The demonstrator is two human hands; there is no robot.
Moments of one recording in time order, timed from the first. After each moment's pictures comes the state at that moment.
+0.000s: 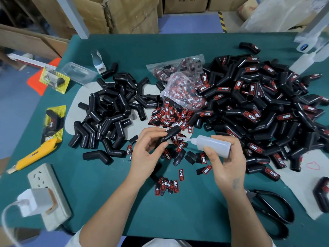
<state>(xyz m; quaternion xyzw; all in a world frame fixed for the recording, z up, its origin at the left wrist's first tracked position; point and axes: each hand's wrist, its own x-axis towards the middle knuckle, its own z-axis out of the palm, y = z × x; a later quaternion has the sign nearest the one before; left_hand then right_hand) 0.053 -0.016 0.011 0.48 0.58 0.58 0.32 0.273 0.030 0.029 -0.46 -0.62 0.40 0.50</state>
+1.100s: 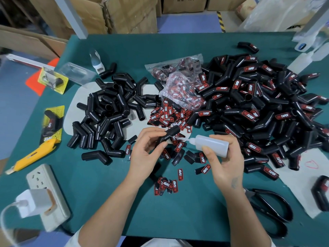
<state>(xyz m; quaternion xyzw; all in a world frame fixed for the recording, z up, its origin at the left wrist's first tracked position) 0.054 -0.018 0.013 0.47 0.58 0.58 0.33 0.273 0.031 0.030 -0.45 -0.62 0.41 0.49</state>
